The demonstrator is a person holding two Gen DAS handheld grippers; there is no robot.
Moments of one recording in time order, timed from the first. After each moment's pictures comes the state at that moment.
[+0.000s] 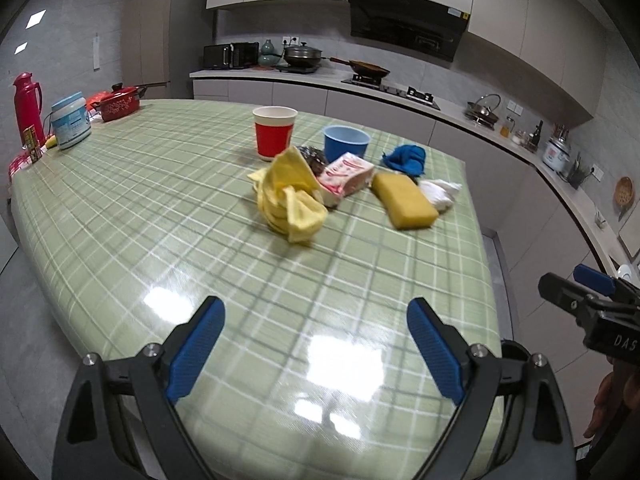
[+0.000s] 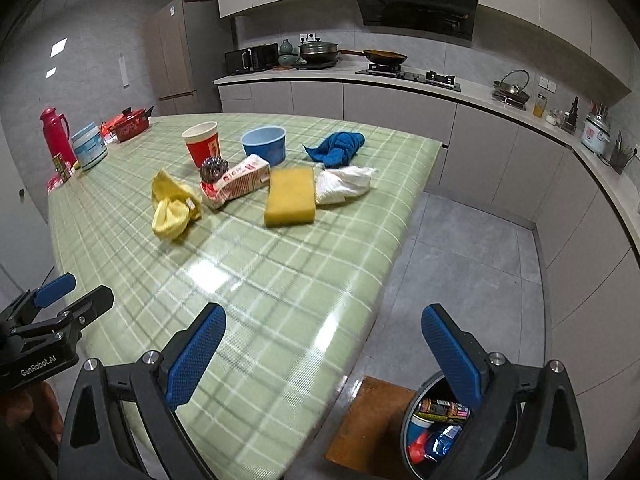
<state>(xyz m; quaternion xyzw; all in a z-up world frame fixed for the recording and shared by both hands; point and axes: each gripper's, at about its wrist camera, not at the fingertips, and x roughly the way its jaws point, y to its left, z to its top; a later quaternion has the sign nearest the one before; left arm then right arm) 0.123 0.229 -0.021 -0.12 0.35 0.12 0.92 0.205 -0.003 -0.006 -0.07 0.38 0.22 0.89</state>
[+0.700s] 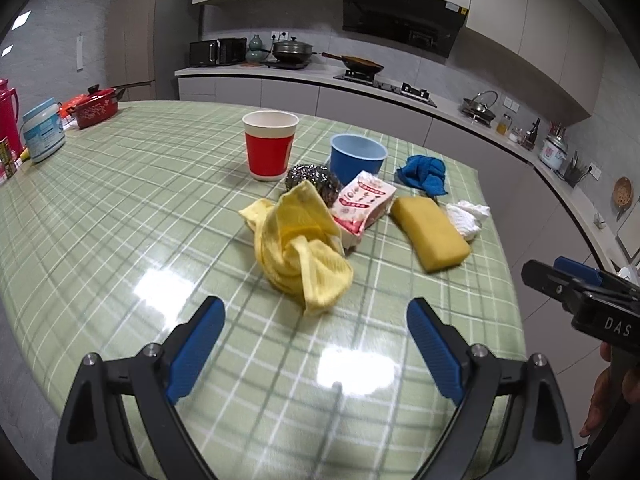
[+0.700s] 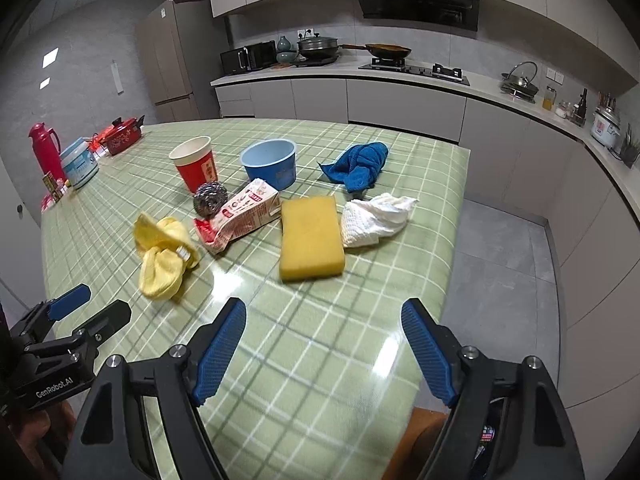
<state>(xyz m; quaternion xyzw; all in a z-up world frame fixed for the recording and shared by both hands) 0.198 0.271 -0.032 -0.11 0.37 0.09 0.92 0.279 0.058 -0.019 -0.06 0.40 0.22 0.89</state>
